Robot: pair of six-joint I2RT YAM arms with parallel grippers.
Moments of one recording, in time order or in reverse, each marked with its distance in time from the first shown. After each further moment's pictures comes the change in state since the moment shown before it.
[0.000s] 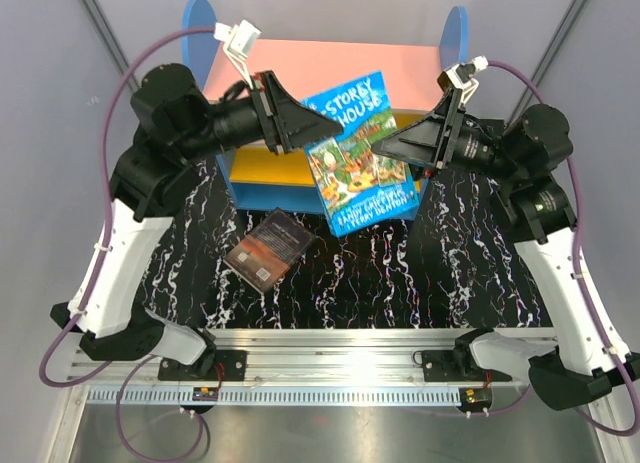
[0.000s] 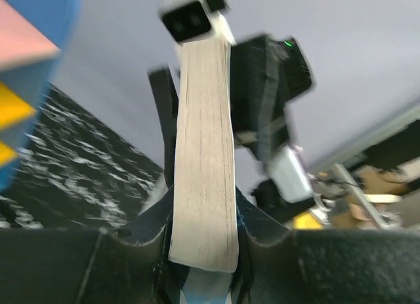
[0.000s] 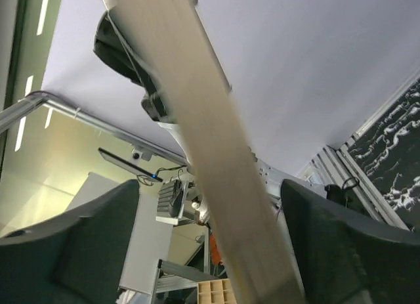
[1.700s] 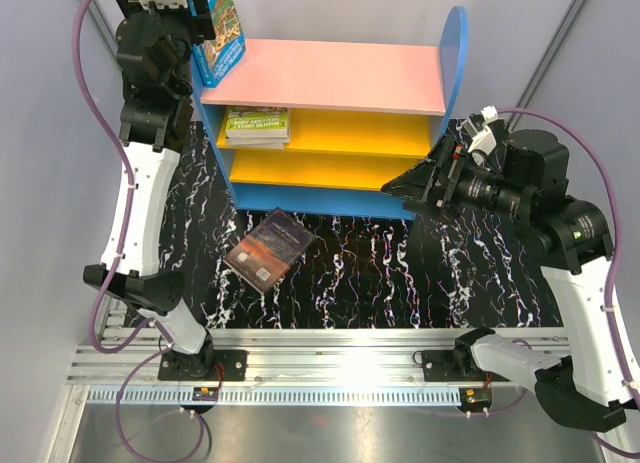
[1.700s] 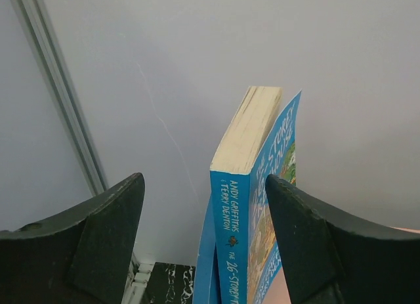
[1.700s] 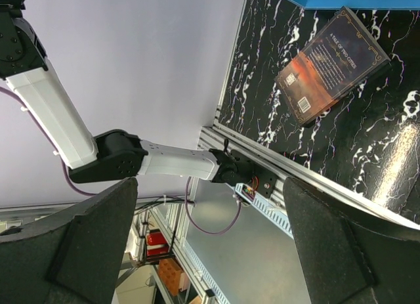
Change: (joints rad) left arm 0.446 0.281 0.172 0.341 -0.920 0.929; right arm 0.012 -0.085 0.124 -0.900 0.391 -0.451
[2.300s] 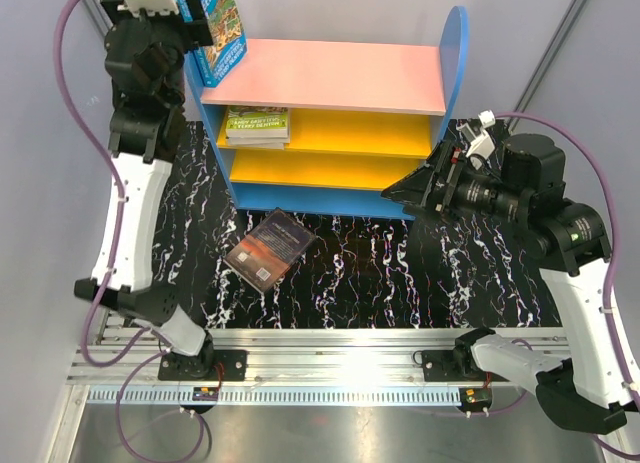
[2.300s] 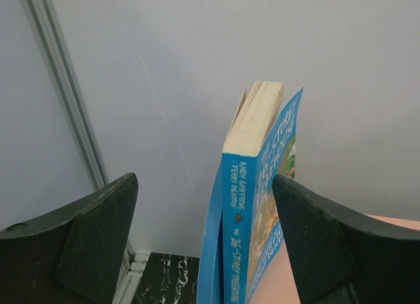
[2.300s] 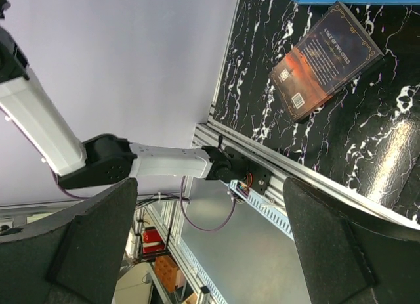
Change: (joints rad) left arm -0.002 -0.051 -0.021 -0.042 -0.003 -0.034; right arm 0.000 -0.016 -0.032 -0.002 0.000 -0.018
